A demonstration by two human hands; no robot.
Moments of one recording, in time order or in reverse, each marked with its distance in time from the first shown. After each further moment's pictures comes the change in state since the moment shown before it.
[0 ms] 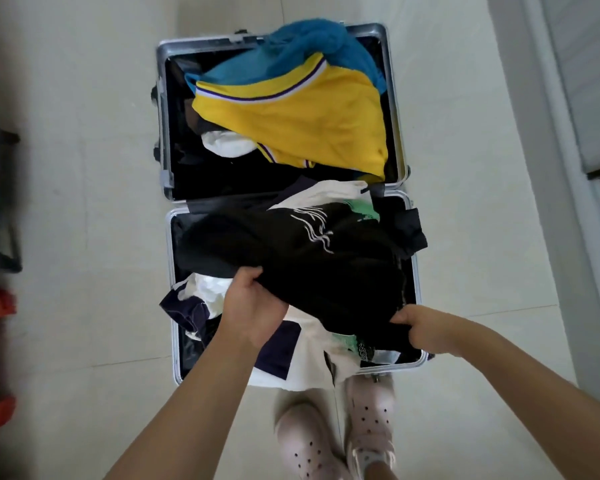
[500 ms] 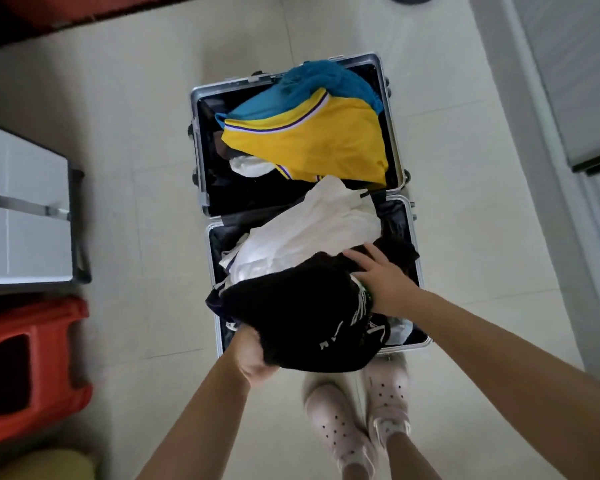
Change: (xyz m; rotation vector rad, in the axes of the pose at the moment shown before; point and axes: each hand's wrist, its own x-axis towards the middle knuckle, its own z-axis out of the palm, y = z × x) left_hand -0.120 0.024 0.011 0.476 -0.136 -0.188; right_hand -0.028 -0.065 0.002 -0.581 0.421 -0.335
